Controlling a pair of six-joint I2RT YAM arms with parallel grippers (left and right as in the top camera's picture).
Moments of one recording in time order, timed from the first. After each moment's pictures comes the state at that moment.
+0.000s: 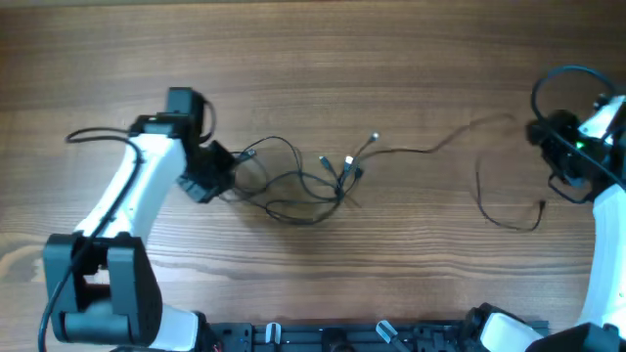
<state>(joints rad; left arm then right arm) -0.07 1.65 1.11 -0.98 0.20 -0.83 -0.45 1.33 1.11 -0.78 -0.34 0.40</state>
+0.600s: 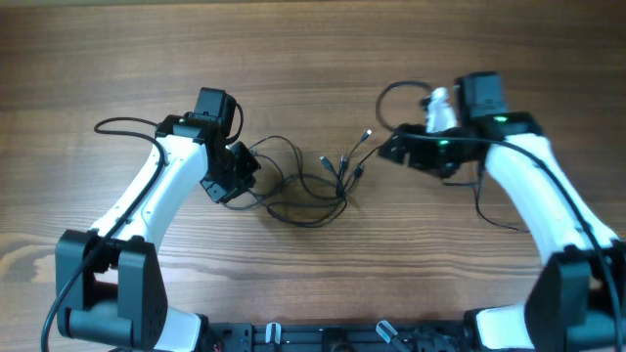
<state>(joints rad) -0.19 1.65 1.11 -0.96 0.21 -0.83 0.15 1.61 1.11 -0.79 -0.56 0.30</state>
